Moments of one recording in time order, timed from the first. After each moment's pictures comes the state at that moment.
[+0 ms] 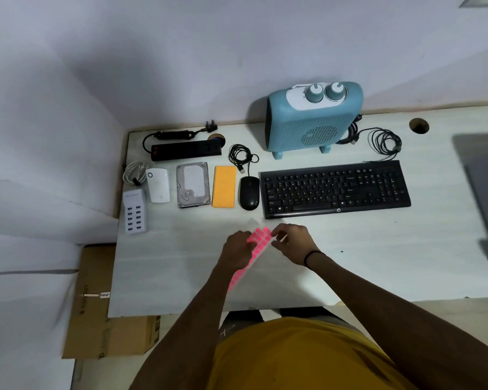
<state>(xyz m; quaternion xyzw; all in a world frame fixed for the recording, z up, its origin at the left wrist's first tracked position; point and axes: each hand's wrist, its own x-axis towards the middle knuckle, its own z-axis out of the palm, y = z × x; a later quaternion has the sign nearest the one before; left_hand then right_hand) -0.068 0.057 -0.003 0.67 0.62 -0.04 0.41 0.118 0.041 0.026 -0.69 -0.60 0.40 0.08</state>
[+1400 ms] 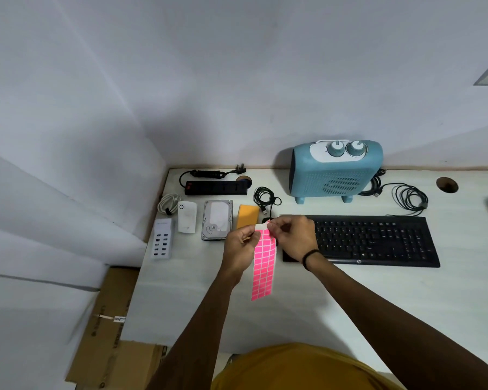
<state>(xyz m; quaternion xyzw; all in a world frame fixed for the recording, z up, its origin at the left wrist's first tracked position) -0.076 0.103 0.082 0.44 0.63 0.34 0.54 0.084 0.129 0.099 -0.65 -0.57 0.38 0.32</state>
